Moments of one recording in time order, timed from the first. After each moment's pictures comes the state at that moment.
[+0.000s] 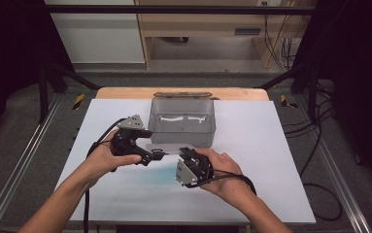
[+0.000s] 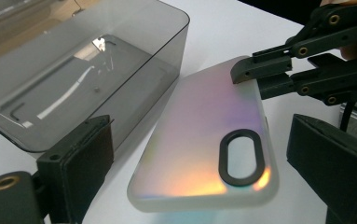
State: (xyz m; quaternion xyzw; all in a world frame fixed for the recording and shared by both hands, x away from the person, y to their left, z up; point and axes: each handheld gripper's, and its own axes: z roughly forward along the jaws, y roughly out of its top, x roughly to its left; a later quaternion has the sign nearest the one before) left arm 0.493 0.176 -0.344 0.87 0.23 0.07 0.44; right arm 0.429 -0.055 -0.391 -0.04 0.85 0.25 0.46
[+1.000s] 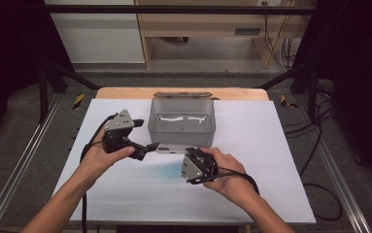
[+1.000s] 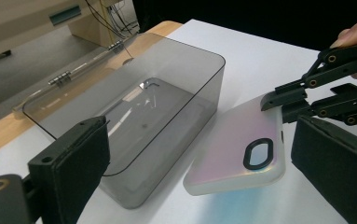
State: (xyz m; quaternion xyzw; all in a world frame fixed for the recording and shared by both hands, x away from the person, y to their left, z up) left arm 0.491 0.193 -0.337 0.83 0.23 0.17 0.48; right arm 0.439 -0.067 -0.400 -0.02 0.86 0.24 0.44
